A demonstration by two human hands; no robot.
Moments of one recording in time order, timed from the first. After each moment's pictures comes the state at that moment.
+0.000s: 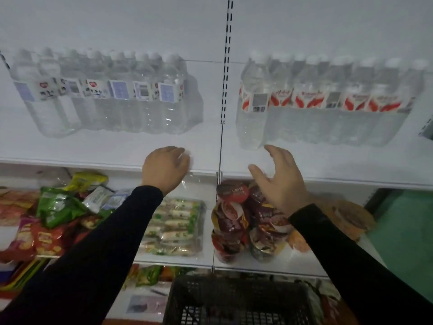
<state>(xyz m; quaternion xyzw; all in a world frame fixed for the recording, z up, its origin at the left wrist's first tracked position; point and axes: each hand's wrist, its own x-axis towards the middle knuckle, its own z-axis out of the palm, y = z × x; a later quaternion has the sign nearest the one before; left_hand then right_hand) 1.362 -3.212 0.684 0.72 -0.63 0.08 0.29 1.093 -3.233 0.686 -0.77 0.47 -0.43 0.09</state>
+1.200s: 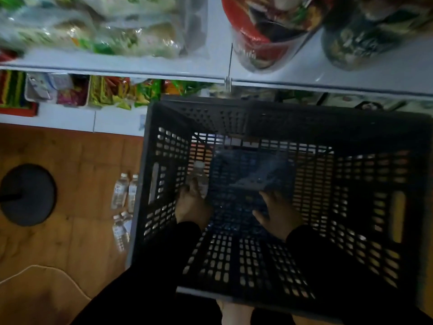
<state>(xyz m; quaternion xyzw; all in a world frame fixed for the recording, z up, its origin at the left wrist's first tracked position) 1.250 -3.016 0.140 0.86 -0.36 -0.36 -0.06 1.040 -3.082 0.141 -0.70 0.48 0.33 0.42</state>
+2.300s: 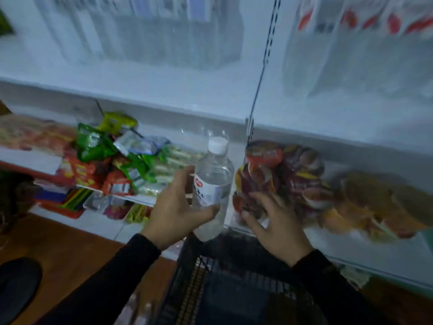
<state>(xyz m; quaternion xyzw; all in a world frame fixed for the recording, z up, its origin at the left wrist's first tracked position) 1.306 -3.080 0.570 0.69 -0.54 -0.21 0.43 1.091 -3.175 0.536 -0.85 0.41 -0.19 0.26</state>
